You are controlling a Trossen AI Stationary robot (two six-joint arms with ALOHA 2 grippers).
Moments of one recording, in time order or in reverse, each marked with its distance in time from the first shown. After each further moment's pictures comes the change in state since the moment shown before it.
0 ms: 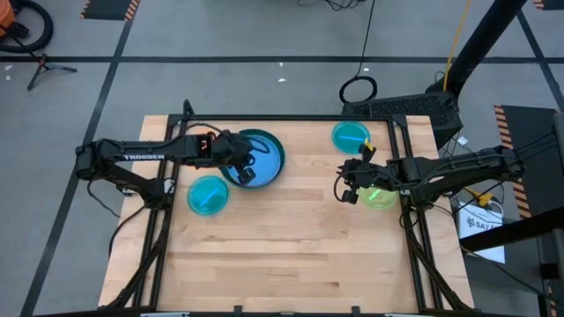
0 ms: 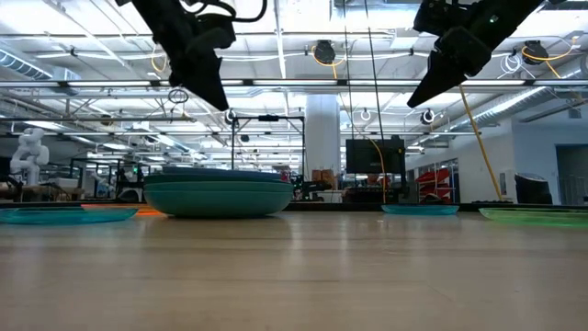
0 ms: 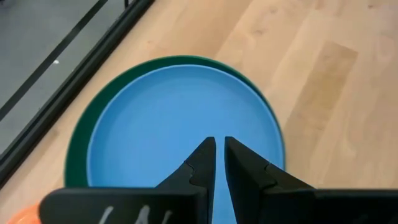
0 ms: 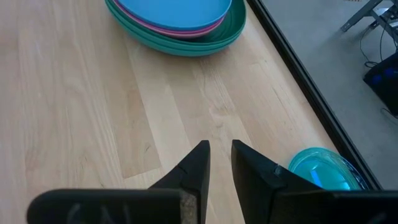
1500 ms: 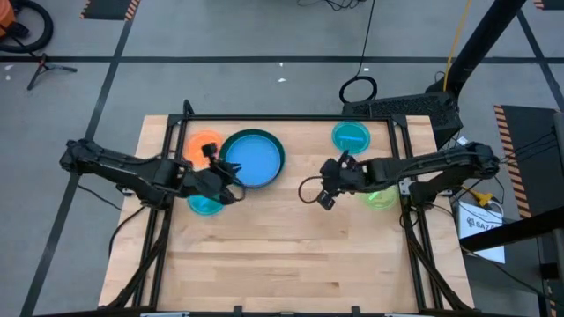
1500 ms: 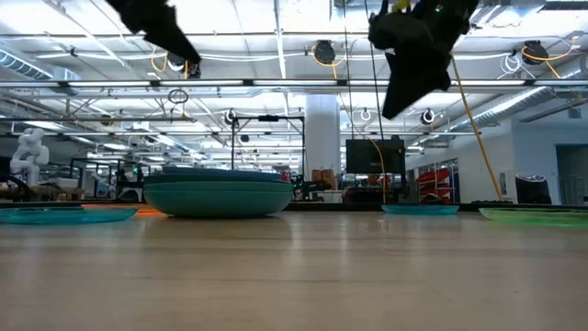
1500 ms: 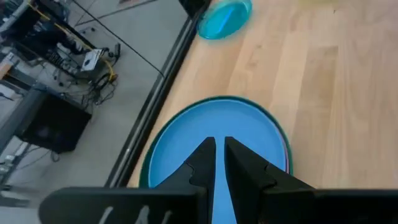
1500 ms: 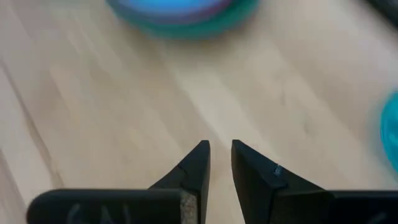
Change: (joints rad) left arm -0.388 -0.229 -0.119 0.017 -0.444 0.203; right arm 0.014 0.366 0.298 -0.183 -0.157 0.495
